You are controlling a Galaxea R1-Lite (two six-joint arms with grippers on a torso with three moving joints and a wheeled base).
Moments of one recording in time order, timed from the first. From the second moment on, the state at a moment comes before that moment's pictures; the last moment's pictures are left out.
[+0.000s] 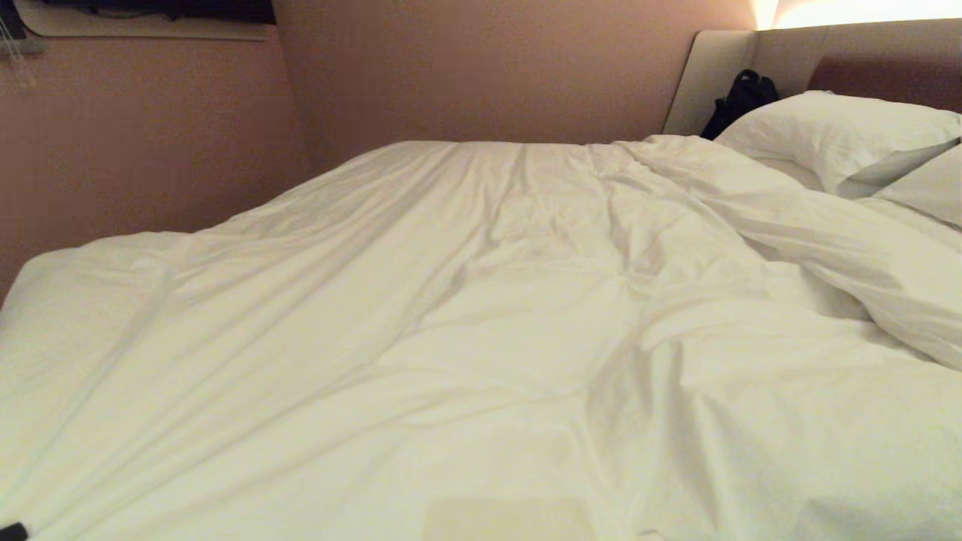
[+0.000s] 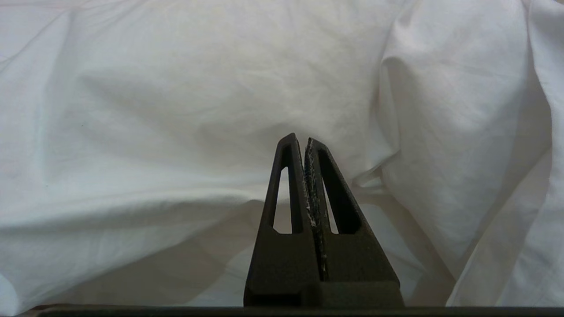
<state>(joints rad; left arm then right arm) -0.26 0.52 -0.67 0.50 -0.03 -0.59 -0.01 0.00 -0.01 -0.02 -0.01 0.06</state>
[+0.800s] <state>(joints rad) -0.26 0.50 -0.65 0.50 -0.03 -0.59 -0.01 0.00 -0.01 -0.02 -0.01 0.06</state>
